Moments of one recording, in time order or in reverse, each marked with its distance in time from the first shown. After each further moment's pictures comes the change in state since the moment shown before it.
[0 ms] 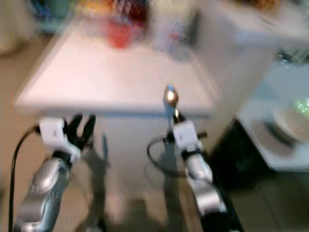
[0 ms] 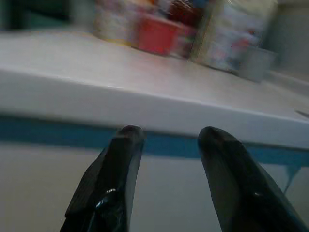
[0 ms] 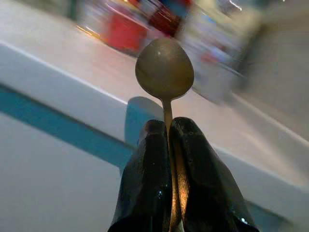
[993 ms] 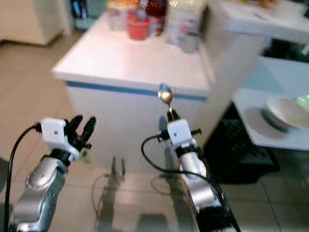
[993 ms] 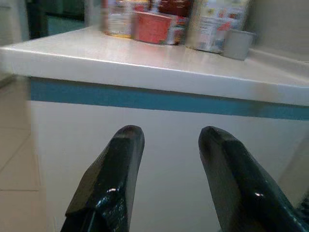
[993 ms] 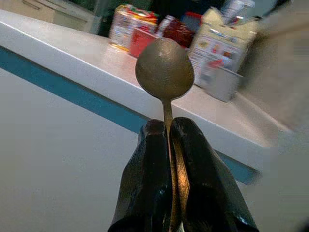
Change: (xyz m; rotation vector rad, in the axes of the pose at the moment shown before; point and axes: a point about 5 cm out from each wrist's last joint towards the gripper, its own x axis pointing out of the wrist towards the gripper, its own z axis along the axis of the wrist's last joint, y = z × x) left arm 0.003 0.003 0.000 0.060 0.036 -0.046; right arm 0.005 0.014 0.005 0.022 -0.015 0.025
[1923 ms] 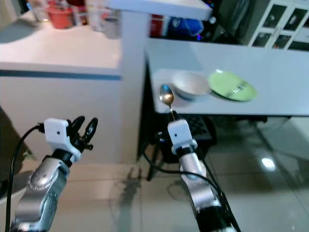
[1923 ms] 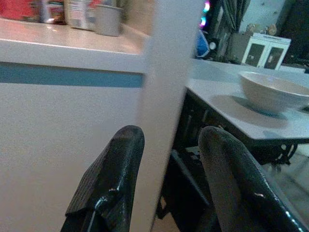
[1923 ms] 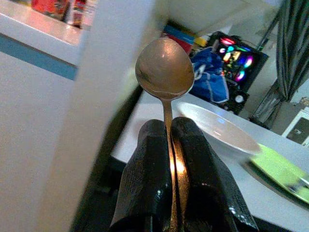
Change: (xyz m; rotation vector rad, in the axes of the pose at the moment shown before) left arm 0.000 -0.002 -0.005 -0.007 0.025 -0.005; right arm -0.001 0.000 -0.003 -0.001 0.013 -0.005
